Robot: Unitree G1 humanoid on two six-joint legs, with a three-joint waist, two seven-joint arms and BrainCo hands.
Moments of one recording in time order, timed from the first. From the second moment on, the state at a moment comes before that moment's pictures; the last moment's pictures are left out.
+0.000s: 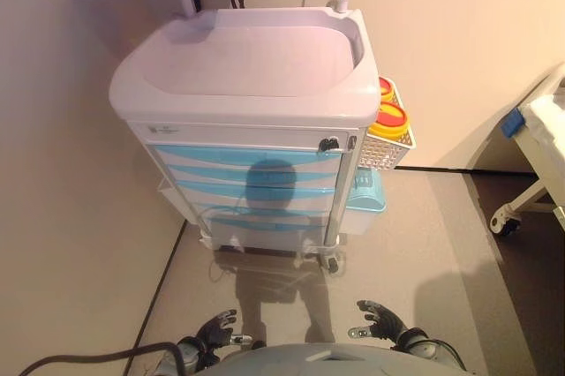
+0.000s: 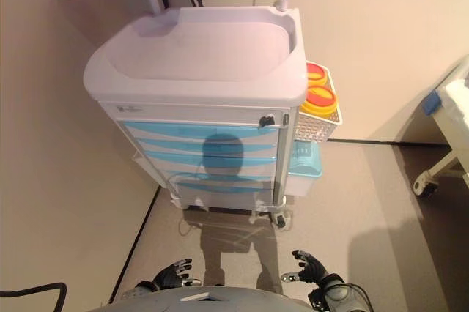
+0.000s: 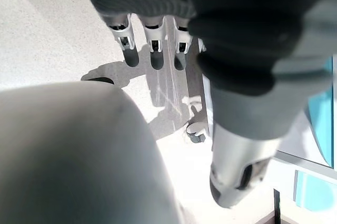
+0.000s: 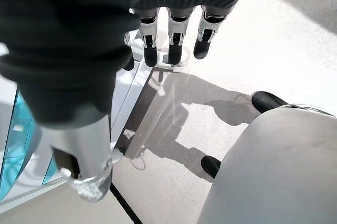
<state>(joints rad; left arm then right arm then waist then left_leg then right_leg) 0.01 0.21 -0.28 1.25 -0.12 -0.24 -0.22 0.00 -0.27 0.29 1.23 -0.03 -0.32 0.14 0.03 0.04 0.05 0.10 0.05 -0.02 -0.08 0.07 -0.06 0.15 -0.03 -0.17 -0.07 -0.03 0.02</state>
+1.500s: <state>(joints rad) -0.30 0.24 -0.22 1.20 -0.56 -0.45 -0.16 -0.20 -0.31 0.29 1.20 -0.01 -0.33 0.09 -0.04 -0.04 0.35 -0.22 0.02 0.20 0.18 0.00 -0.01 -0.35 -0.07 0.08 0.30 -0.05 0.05</state>
